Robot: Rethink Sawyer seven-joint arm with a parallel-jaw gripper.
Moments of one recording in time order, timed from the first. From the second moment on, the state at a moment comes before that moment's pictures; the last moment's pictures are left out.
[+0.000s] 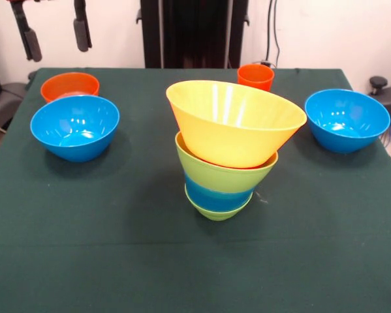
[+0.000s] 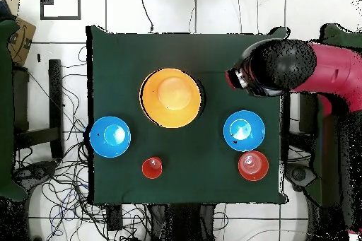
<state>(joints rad) -0.78 -0.79 0.60 1.36 -0.42 1.10 1.14</state>
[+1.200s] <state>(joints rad) -0.81 -0.73 0.64 1.36 -0.43 1.07 1.14</state>
